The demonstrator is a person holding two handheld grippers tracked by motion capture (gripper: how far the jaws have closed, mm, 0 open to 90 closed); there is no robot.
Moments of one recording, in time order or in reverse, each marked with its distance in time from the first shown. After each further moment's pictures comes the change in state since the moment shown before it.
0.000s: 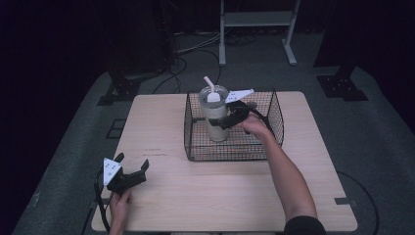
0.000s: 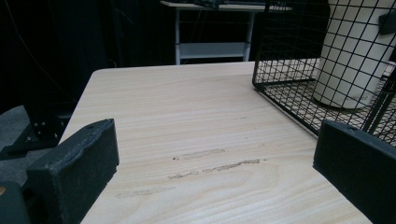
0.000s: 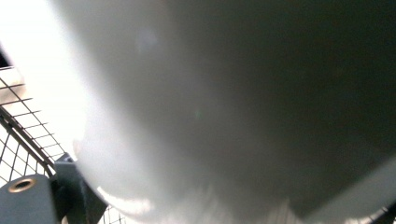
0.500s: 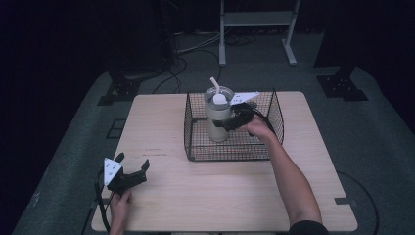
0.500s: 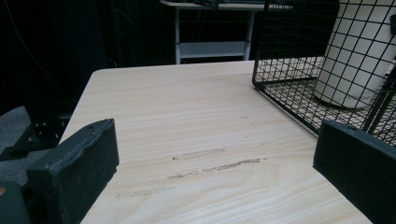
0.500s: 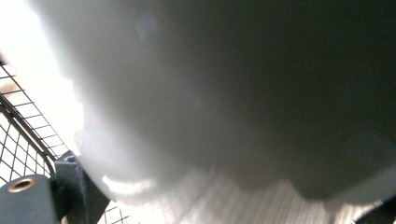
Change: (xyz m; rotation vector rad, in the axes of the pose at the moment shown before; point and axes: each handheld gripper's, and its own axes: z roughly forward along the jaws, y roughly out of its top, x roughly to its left) left arm -0.001 0.000 0.000 0.003 0.001 0.009; right arm 0.003 -0.010 -0.013 -0.007 -0.036 0.013
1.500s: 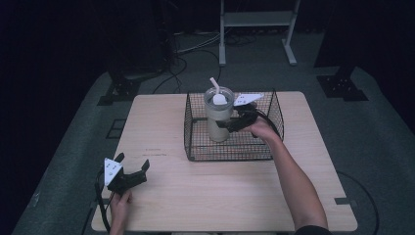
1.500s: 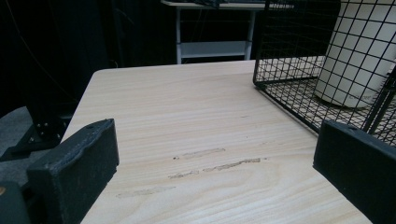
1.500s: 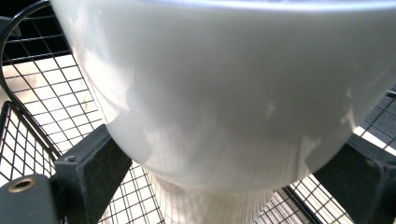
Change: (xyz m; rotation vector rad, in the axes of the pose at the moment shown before) left arm -0.001 0.000 0.000 0.000 0.006 0.003; right arm 0.006 -0.001 -0.016 -0.004 -0.037 0.002
